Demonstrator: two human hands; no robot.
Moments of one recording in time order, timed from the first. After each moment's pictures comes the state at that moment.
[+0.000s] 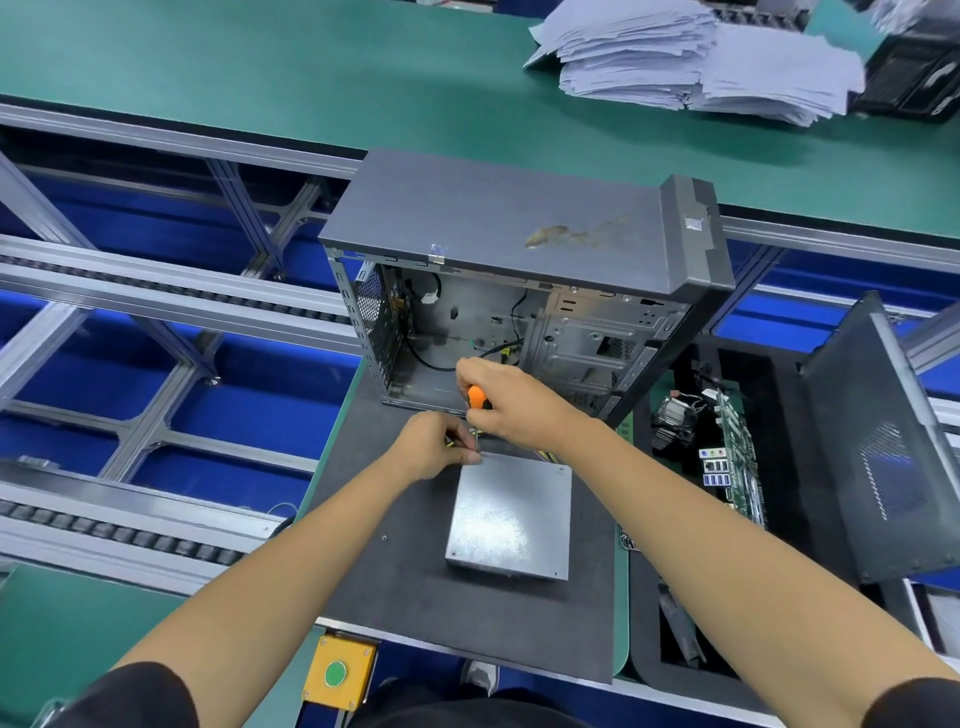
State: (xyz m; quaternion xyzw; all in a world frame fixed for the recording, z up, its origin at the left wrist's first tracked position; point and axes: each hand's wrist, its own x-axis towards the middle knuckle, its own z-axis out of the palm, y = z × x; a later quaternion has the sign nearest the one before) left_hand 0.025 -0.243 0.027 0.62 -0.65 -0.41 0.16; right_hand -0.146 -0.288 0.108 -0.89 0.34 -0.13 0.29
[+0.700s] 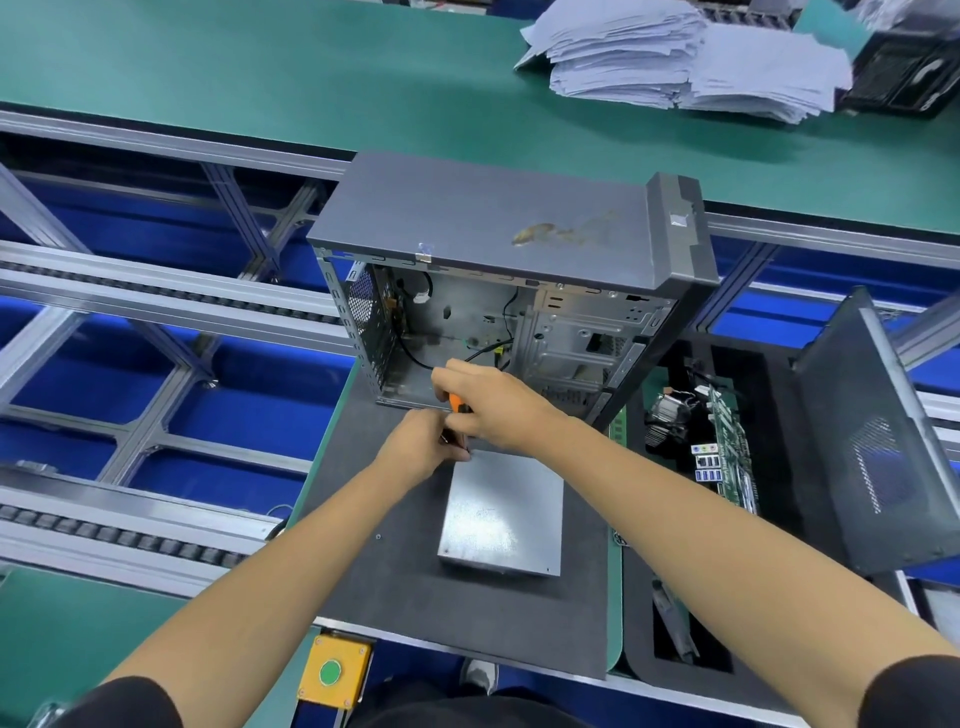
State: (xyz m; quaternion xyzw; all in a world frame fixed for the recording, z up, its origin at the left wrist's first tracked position) left_hand 0.020 -0.243 0.027 0.66 -0.64 -0.36 0.13; right_hand -0.138 -0.279 0.117 -0.91 0.33 -0.08 0.22
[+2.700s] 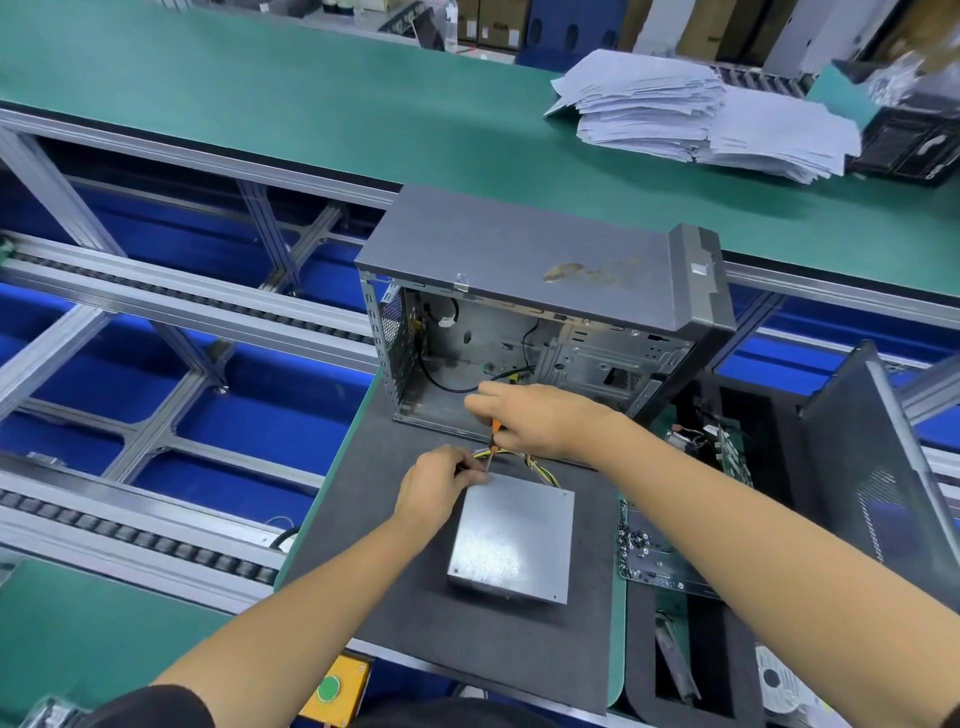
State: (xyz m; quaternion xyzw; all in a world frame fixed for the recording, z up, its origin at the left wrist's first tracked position) left_hand 0.008 -0.207 0.008 0.69 -0.58 -0.33 0.25; right_hand -0.152 -0.297 0.149 -0.95 0.25 0.07 0.14
